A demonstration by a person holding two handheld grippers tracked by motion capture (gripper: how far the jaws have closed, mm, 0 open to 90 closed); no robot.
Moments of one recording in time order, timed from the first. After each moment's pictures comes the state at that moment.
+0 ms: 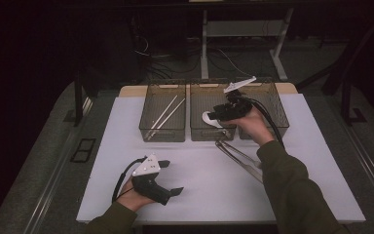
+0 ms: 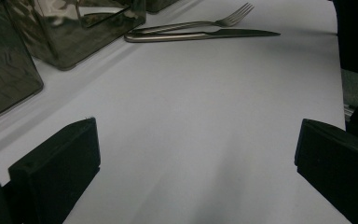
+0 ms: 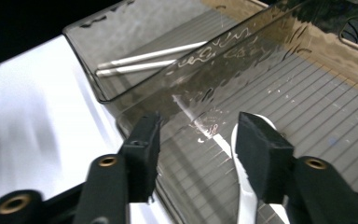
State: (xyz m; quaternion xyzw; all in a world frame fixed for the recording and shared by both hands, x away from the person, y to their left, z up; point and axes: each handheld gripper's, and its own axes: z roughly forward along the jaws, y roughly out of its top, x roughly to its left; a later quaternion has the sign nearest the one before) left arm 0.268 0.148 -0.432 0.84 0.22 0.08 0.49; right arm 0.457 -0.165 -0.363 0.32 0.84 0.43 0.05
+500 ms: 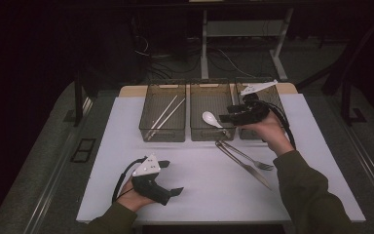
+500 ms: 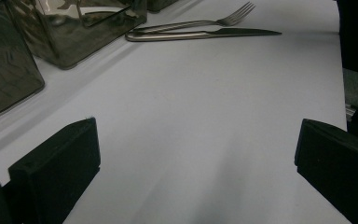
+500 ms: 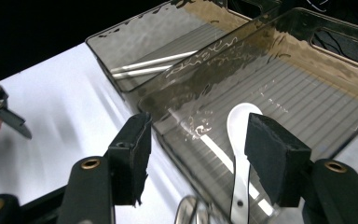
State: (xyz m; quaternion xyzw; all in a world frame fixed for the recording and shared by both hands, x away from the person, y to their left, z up) left arm 0.268 0.147 -0.433 0.84 0.23 0.08 0.49; right arm 0.420 -0.201 -0.344 0.33 0.82 0.46 0.07
